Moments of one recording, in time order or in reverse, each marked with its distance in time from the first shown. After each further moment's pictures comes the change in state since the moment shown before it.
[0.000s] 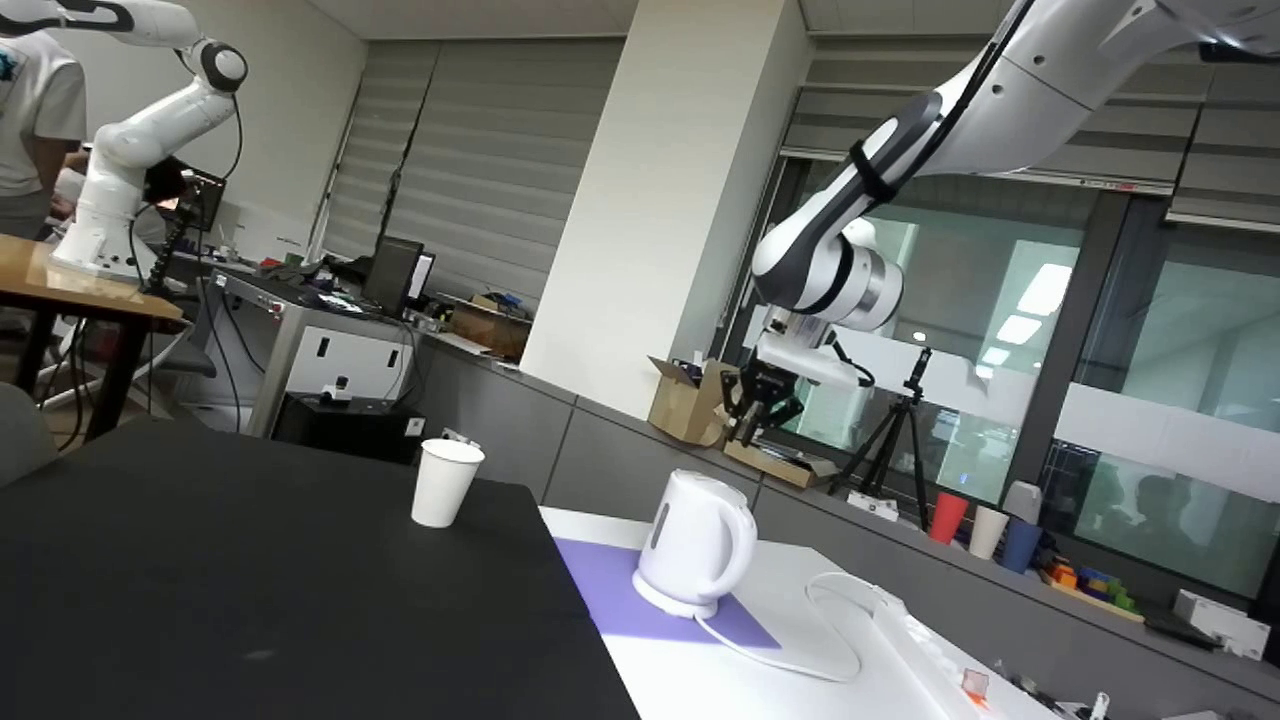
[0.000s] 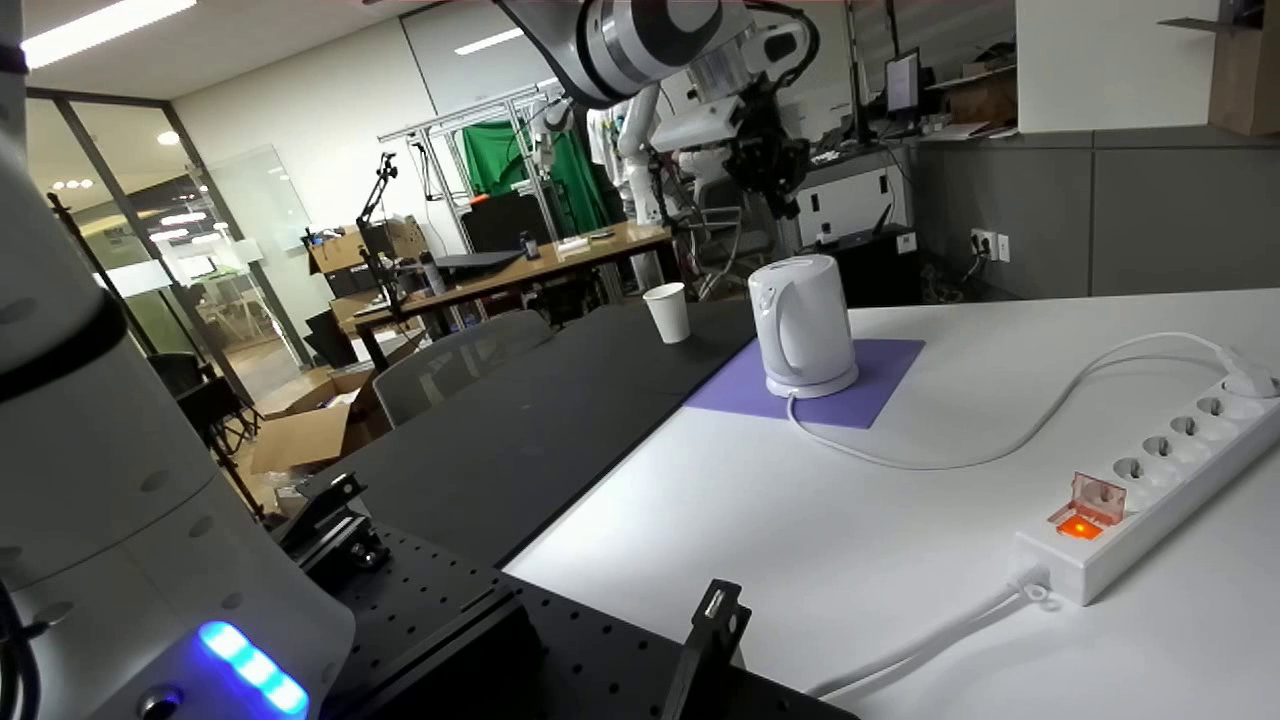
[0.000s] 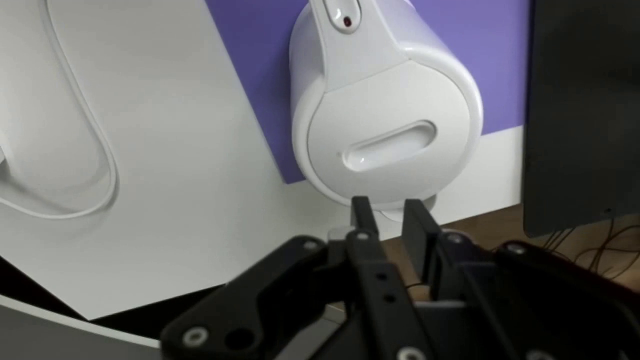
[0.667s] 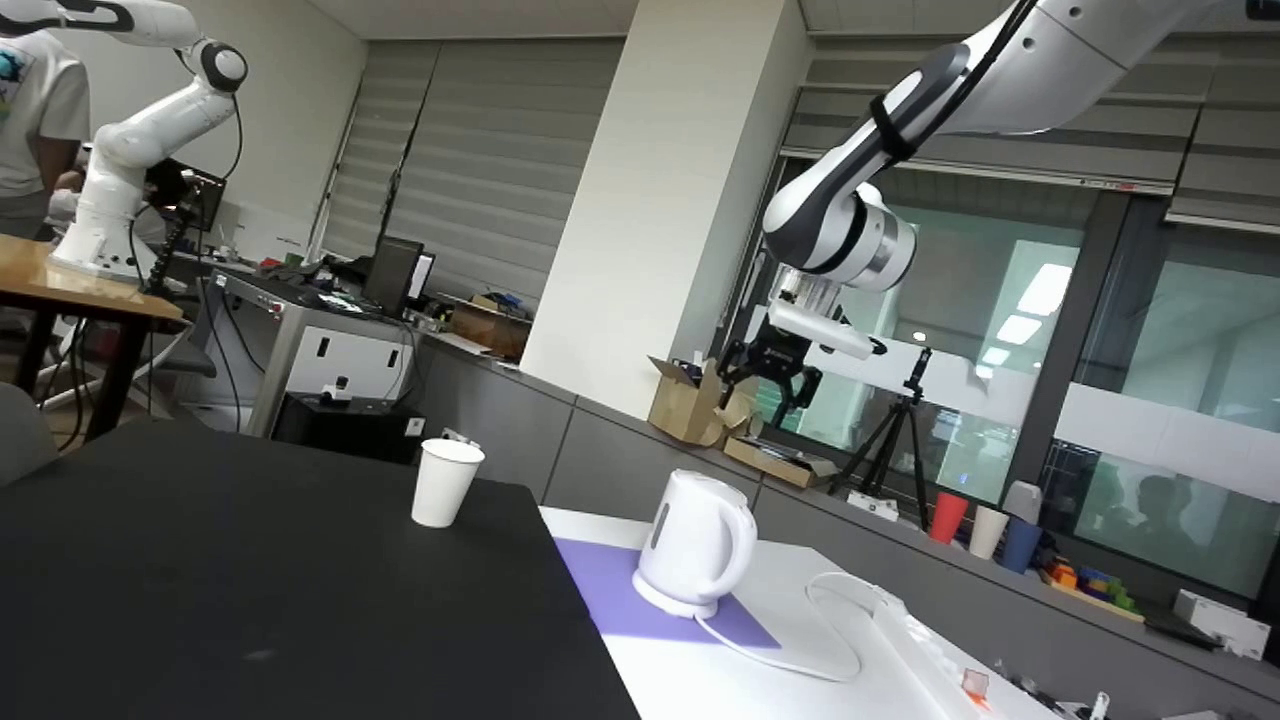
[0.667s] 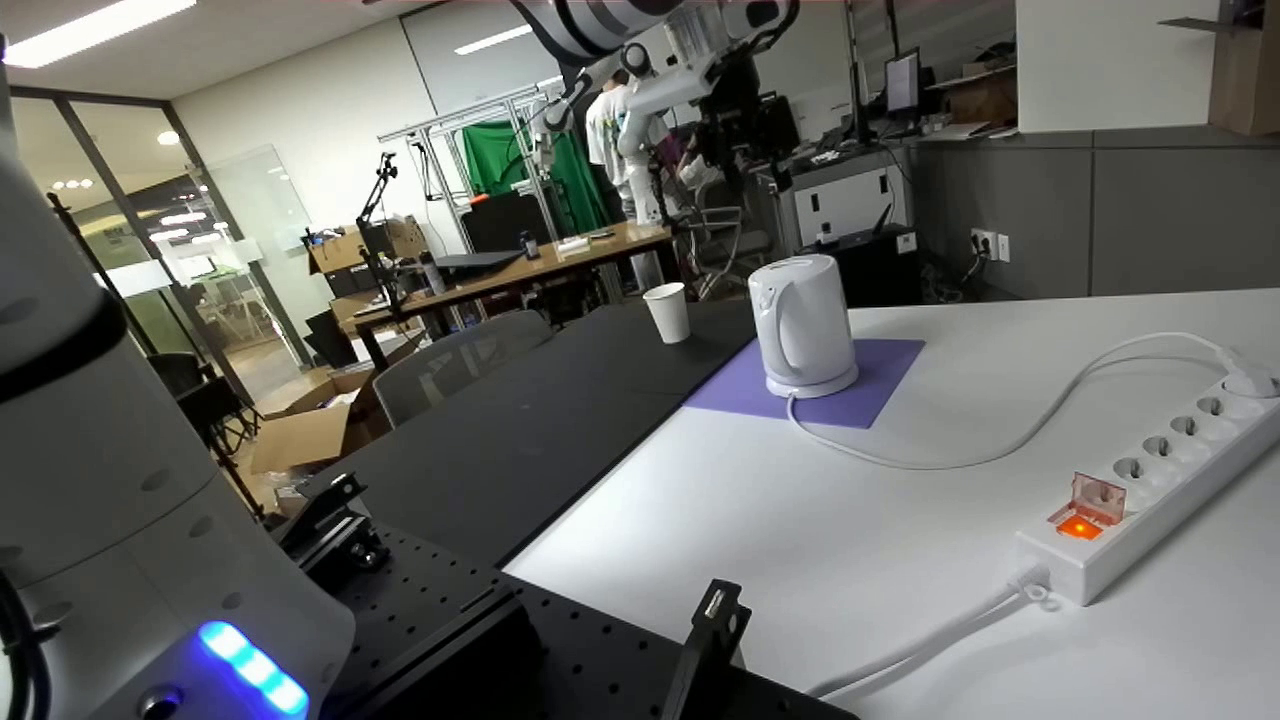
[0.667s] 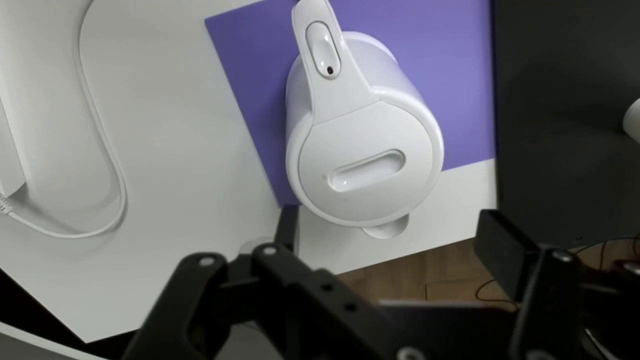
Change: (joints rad) arm 0.006 -0.092 0.006 -0.006 0.002 -0.180 -0.008
